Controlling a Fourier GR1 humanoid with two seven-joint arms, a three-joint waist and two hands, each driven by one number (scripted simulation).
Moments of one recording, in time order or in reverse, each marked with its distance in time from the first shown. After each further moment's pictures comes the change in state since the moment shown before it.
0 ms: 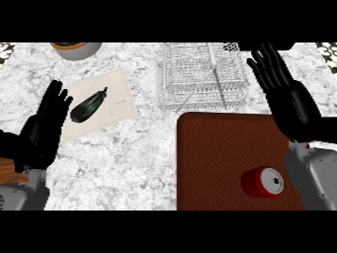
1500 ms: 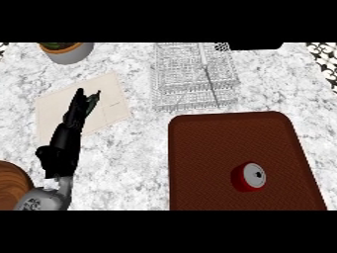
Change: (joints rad) left arm 0.013 -0.062 -0.130 0.050 -0.245 0.092 -0.095; right arm 0.645 -0.470 -0.700 -0.216 -0.280 0.808 -0.045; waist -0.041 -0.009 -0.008
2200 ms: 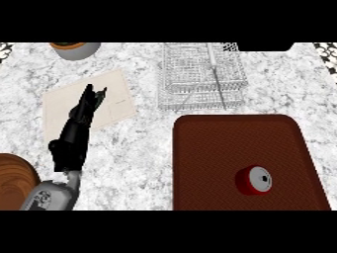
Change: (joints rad) left arm -0.046 -0.042 0.002 0.042 -0.028 -0.024 -0.002; right arm 0.054 -0.008 0.086 -0.572 0.257 -0.138 0.406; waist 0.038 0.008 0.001
